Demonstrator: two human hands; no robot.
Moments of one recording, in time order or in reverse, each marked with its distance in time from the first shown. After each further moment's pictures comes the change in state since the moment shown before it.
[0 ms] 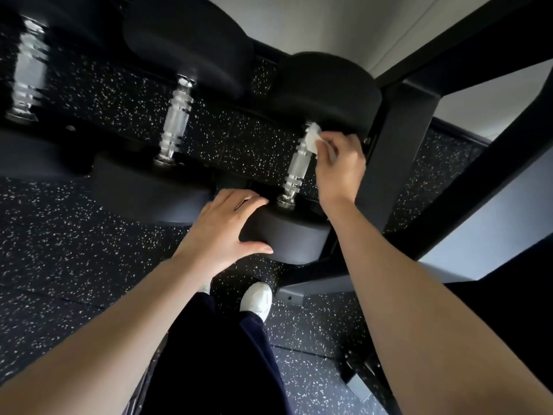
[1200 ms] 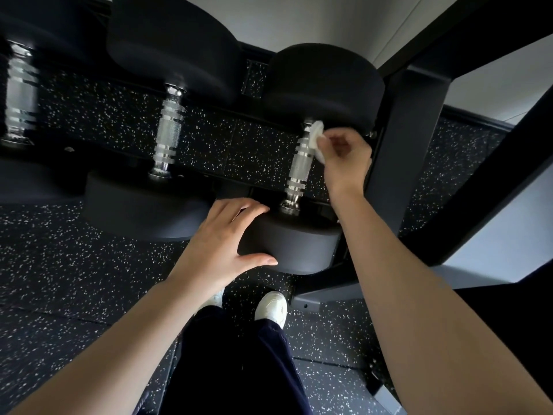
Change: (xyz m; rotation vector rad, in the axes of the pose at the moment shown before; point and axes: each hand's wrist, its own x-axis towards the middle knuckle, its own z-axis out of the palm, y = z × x) left_hand -0.002 -0.003 0.004 -0.055 0.050 0.031; right_hand 0.013 0.012 0.011 0.433 -0.034 0.318
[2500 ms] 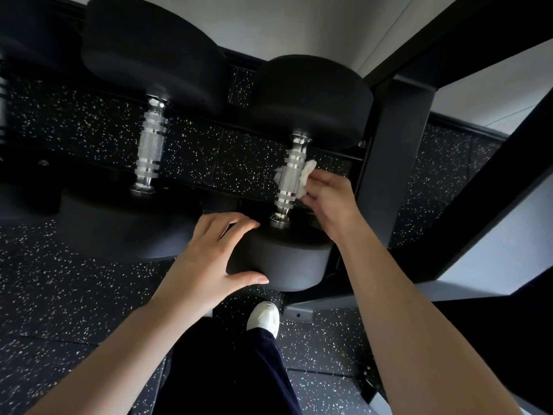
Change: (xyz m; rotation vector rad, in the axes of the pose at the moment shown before) left_hand 0.002 -0.004 0.002 -0.012 0.002 0.026; right_hand -0.013 0.021 -0.011 0.423 -0.409 0.411
